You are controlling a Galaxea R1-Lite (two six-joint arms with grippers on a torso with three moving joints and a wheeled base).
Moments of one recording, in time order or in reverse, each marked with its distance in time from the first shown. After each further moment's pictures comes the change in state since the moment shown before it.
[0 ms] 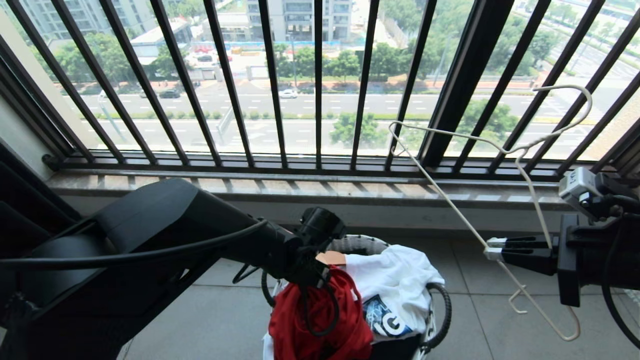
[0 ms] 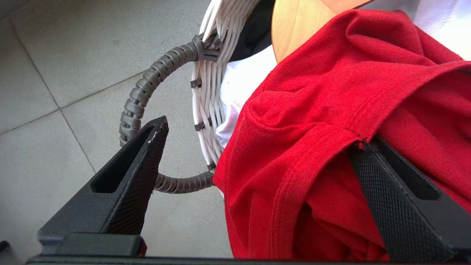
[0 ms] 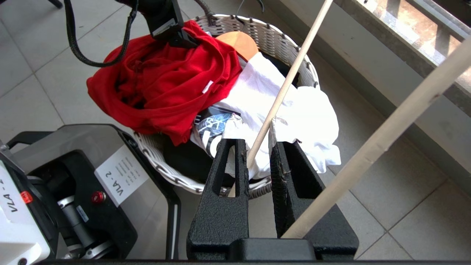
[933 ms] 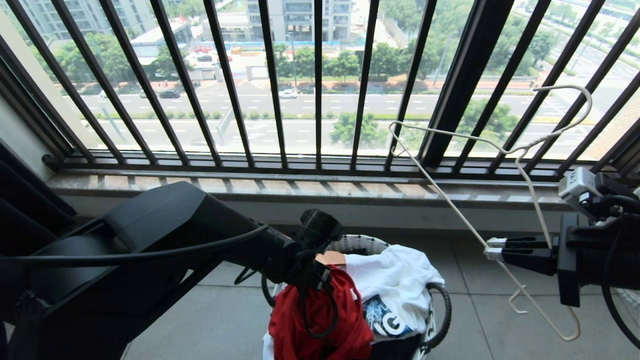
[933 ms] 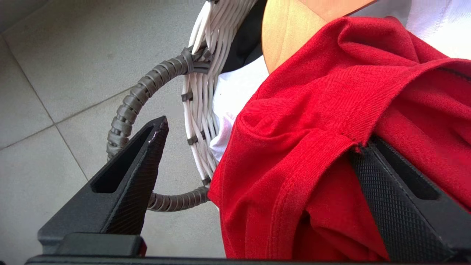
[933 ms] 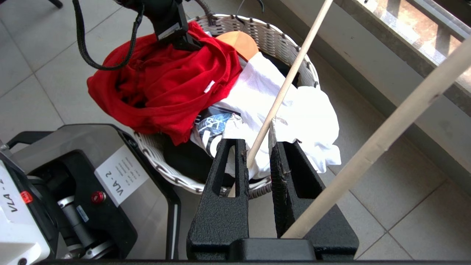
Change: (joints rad) left arm 0.008 0.018 0.028 -0.088 -0.024 0.046; right arm 0.000 0.000 0.000 0.000 0.000 0.000
